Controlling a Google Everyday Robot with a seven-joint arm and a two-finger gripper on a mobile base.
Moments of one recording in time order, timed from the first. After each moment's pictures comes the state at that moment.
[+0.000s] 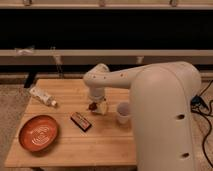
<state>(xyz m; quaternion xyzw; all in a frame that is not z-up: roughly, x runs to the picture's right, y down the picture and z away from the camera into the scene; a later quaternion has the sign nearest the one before) -0.055 0.100 0.851 -0.28 -0.16 -0.34 0.88</state>
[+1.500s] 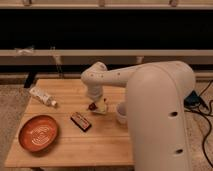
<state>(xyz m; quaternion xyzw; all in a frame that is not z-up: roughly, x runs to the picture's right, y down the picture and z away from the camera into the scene) -0.076 0.085 0.861 -0.27 -0.16 -0.36 0.88</state>
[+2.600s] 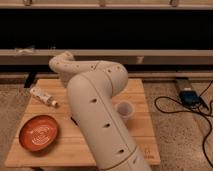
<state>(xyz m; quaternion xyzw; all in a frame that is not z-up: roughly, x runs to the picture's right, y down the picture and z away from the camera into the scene) -0.223 0.028 0.928 -0.31 -0.12 -0.29 0.90</state>
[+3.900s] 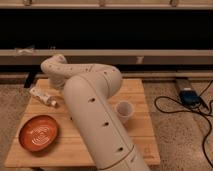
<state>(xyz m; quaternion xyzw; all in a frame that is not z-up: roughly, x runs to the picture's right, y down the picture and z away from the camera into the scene) -0.295 0.027 0.922 -0.22 -0.24 -0.45 0.83</state>
